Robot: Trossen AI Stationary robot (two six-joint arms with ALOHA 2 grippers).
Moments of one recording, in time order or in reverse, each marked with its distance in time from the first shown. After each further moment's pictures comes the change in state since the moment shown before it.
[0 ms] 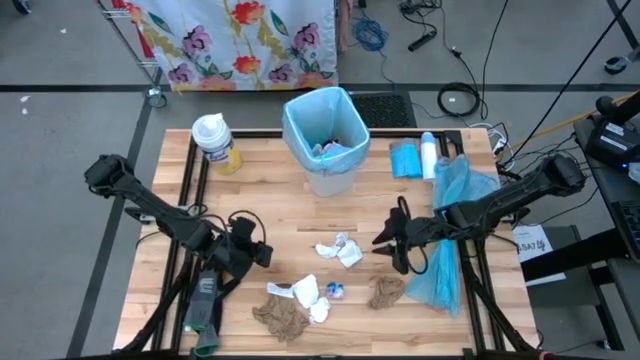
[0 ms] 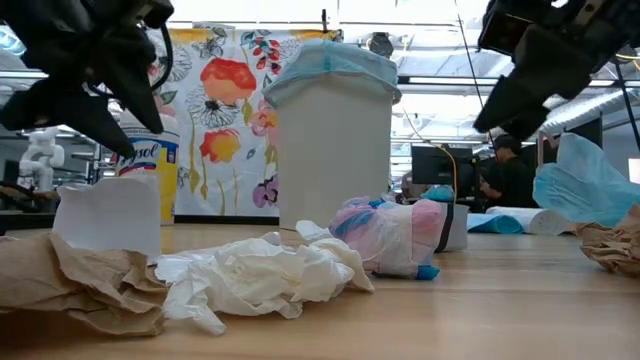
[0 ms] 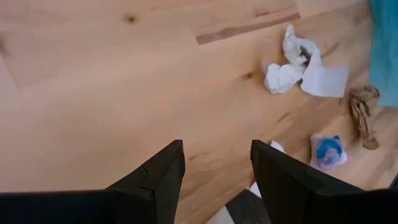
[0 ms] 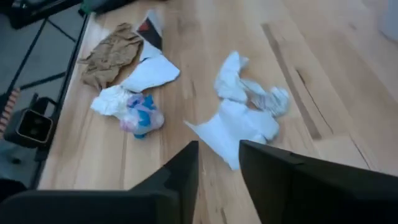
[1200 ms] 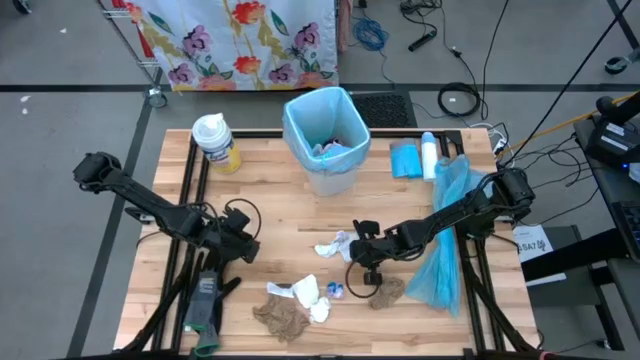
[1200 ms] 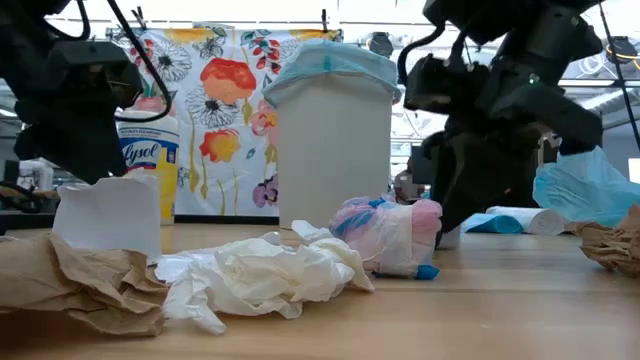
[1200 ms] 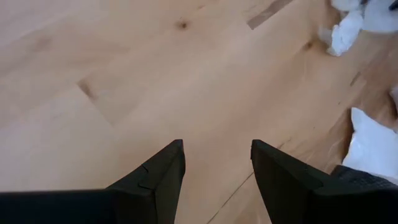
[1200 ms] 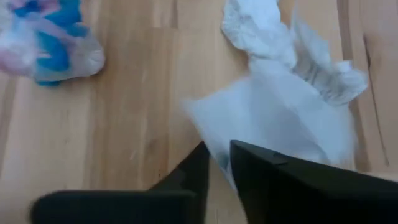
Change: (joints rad) left arm 0.093 -0.207 -0.222 0.011 0.110 0.375; right arm -0.011 0.581 0.337 -0.160 -0.001 -0.229
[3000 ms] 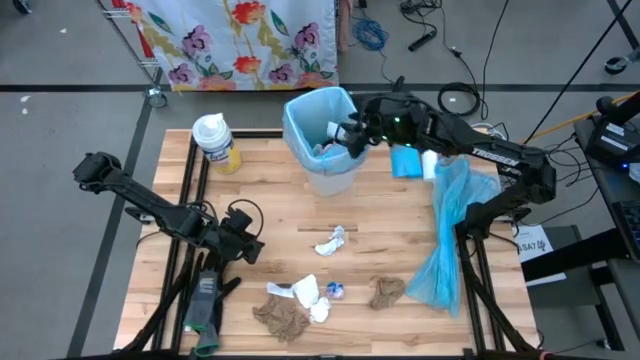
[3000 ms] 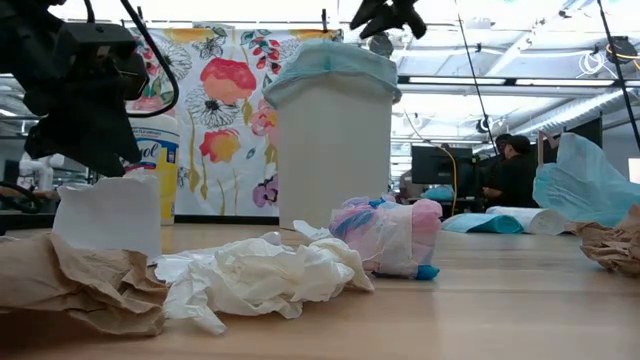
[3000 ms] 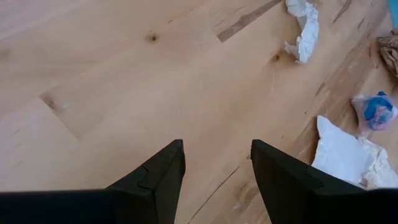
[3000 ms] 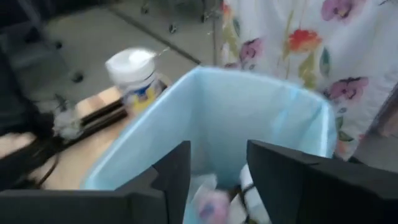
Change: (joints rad) left arm -0.001 0.000 0.001 0.088 -0.012 0.015; right arm -0.625 -0.238 0.697 -0.327 0.106 -0.036
